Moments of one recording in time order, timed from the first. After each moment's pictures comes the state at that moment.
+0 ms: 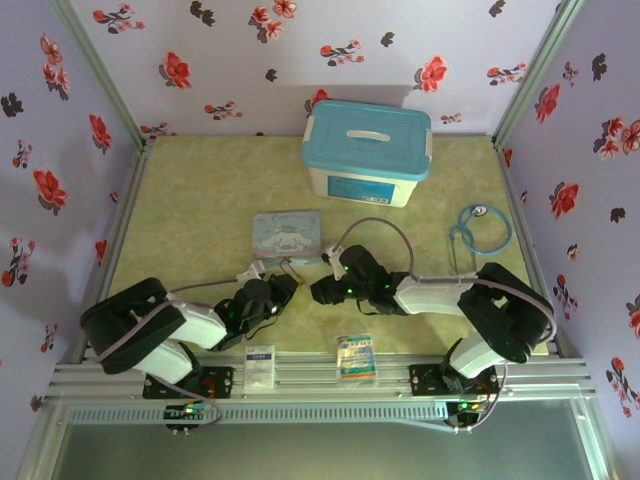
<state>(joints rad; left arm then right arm) -0.93 1.45 0.19 0.80 -0.20 -1.49 0.87 1.51 0.57 0.23 -0.20 0.43</state>
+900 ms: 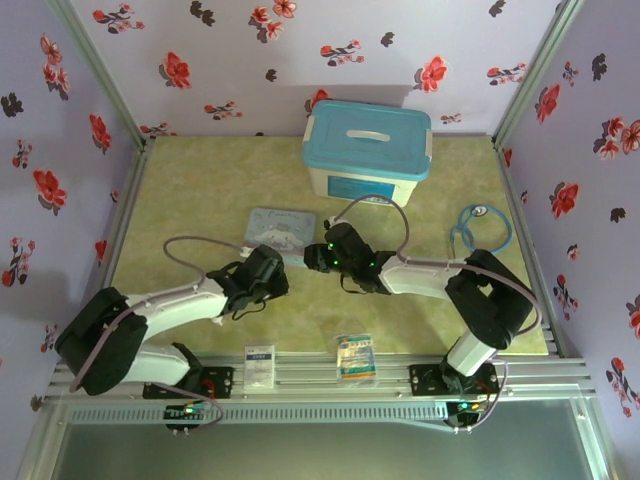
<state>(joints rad) -0.81 1.34 0.58 -0.22 -0.11 -0.95 0.86 1.64 0.82 0.14 0.03 0.70</state>
